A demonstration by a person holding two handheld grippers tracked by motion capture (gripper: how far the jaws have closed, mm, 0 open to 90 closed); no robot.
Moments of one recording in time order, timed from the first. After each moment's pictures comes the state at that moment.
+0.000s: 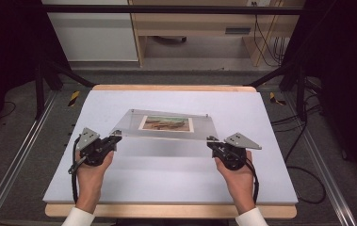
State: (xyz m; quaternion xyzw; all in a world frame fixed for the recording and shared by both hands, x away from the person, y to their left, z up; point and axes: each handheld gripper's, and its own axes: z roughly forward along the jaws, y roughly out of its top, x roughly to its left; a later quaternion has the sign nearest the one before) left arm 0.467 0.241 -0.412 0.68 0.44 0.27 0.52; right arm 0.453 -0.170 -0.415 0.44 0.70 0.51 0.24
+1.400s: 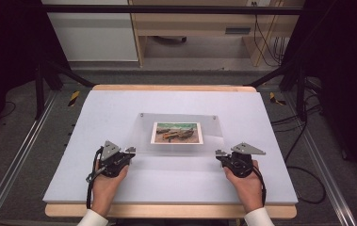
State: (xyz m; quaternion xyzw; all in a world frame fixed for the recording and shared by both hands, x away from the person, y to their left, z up) left arm 0.459 0.215 -0.466 0.73 0.44 0.23 0.46; right arm 0.453 -0.199 -0.463 0.47 0.73 0.46 0.20
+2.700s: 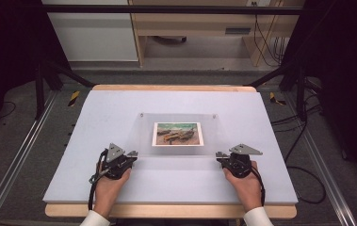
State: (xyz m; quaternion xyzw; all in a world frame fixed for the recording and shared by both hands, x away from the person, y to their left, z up) left arm 0.459 0.210 -0.476 0.75 0.44 0.23 0.43; right arm 0.459 -0.200 -0.476 0.48 0.74 0.43 0.19
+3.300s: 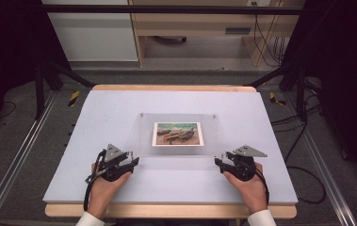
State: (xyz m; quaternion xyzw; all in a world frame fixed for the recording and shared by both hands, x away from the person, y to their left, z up) left arm 0.455 0.217 -0.474 0.76 0.44 0.22 0.42; right arm 0.449 -0.208 -0.471 0.49 0.73 0.44 0.19
